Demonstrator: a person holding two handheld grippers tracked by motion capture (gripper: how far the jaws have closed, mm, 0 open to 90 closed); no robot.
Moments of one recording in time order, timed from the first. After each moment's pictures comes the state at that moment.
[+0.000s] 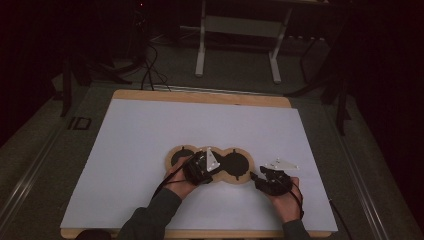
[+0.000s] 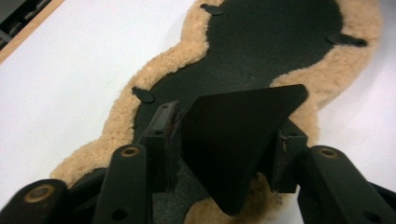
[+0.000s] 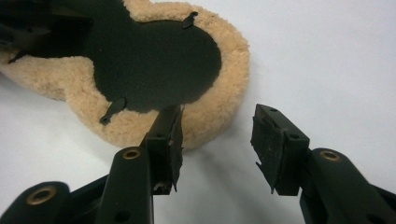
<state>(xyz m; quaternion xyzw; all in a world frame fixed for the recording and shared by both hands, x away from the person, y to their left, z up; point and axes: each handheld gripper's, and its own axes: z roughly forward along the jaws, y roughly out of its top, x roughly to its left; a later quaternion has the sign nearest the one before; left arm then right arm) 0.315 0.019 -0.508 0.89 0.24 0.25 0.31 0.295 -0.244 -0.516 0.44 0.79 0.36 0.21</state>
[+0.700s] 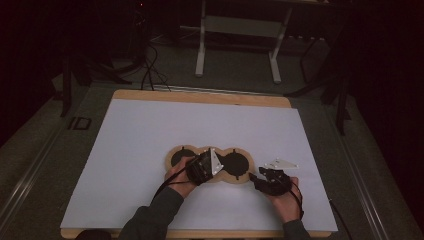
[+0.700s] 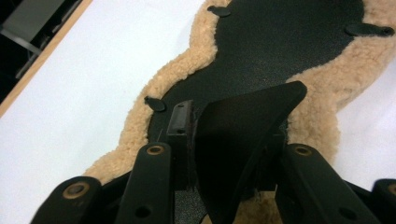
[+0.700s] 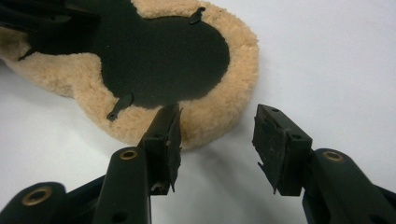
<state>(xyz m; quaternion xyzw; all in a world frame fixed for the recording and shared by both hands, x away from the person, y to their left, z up) 0.313 0.011 -0.509 0.89 0.22 0.29 0.28 0.297 -0.244 -0.517 0.45 0.79 0.37 0.19</state>
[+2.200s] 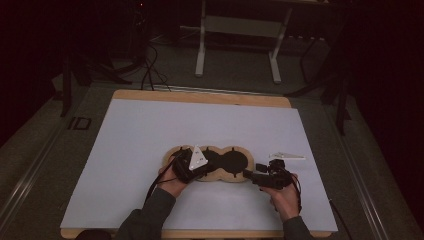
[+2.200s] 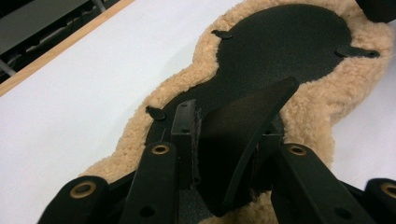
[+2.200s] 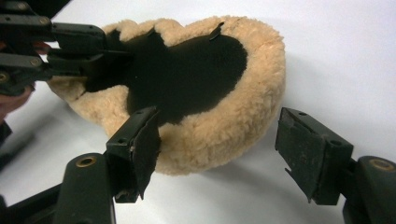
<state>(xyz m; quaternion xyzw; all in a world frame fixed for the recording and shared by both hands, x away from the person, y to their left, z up) 0.313 0.052 -0.504 0.84 0.24 0.24 0.41 0.310 -0.245 -0.499 0.48 0.75 0.45 0.06</state>
